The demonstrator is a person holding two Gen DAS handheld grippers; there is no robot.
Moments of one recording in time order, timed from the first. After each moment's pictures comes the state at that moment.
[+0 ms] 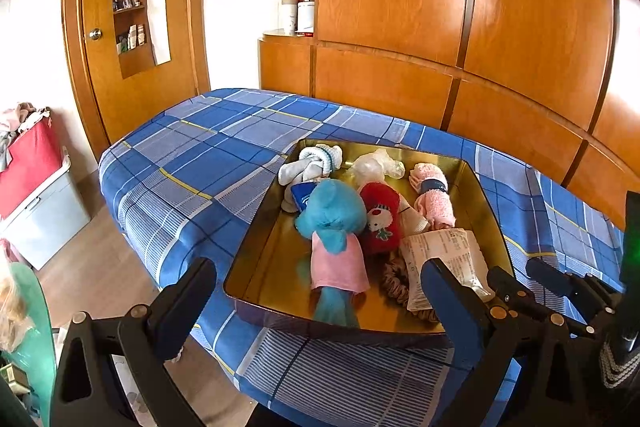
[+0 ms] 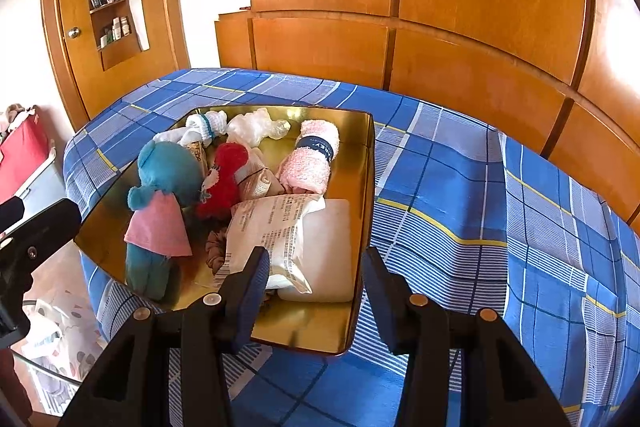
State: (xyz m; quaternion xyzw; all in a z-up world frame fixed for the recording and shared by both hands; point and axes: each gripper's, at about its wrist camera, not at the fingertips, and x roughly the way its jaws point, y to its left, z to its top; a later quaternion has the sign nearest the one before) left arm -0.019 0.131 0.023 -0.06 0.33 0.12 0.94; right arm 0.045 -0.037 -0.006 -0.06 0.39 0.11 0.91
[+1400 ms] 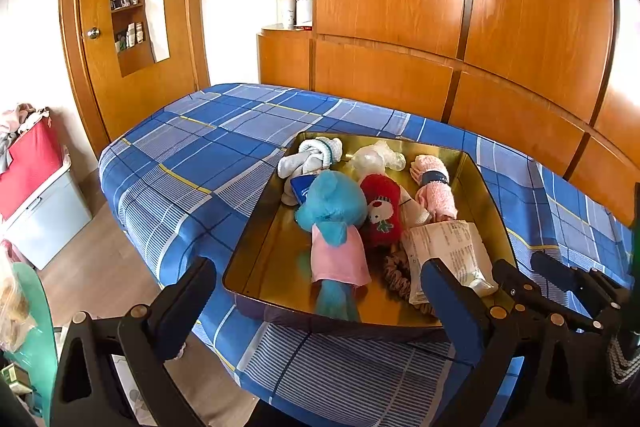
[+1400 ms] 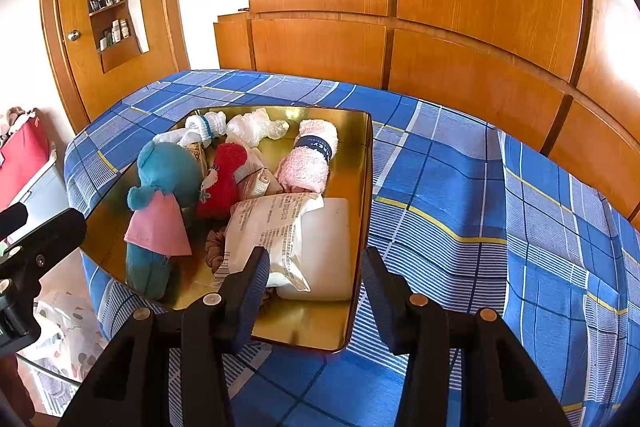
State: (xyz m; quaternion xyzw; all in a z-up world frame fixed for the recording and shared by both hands) left arm -0.018 0.130 0.019 -0.06 0.34 0.12 0.93; right arm 0.044 -0.041 -0.007 -0.05 0.39 0.11 0.91
